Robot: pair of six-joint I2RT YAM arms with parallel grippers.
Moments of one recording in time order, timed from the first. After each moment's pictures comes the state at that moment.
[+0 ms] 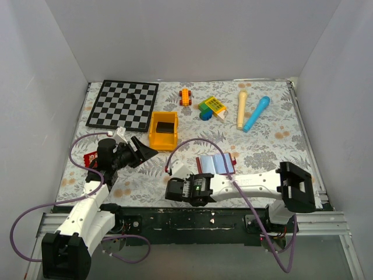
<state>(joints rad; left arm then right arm) -0.12 0.83 0.43 -0.10 0.55 -0.77 1.49 1.66 1.19 -0.87 0.57 0.61</state>
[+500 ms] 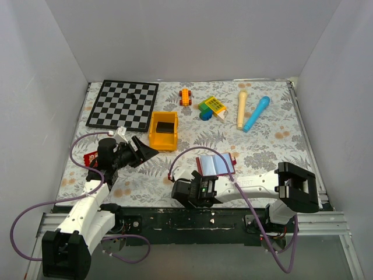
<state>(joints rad) -0.12 0.85 0.43 -0.08 0.56 -0.77 1.45 1.59 0.99 -0.65 0.43 0.47</state>
